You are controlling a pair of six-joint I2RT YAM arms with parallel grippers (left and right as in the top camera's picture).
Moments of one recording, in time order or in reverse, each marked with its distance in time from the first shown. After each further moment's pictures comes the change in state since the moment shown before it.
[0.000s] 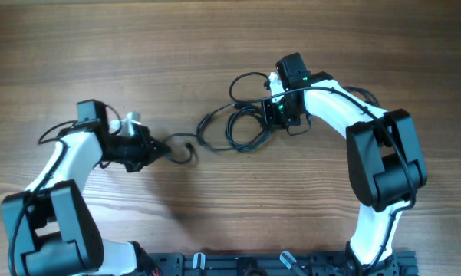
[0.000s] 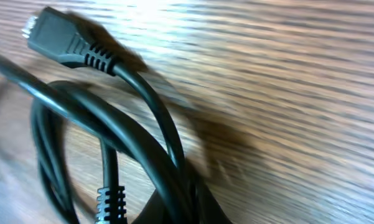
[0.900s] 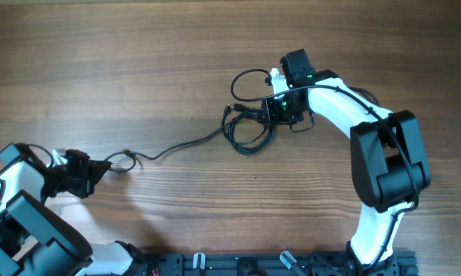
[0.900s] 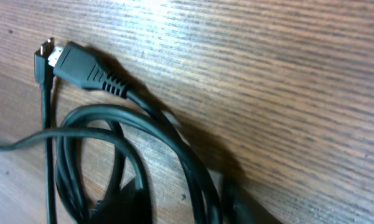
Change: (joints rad) left arm 0.506 0.000 -0.022 -0.056 -0.085 -0.101; right arm -0.020 -0.012 0.006 0.022 -0.066 -0.079
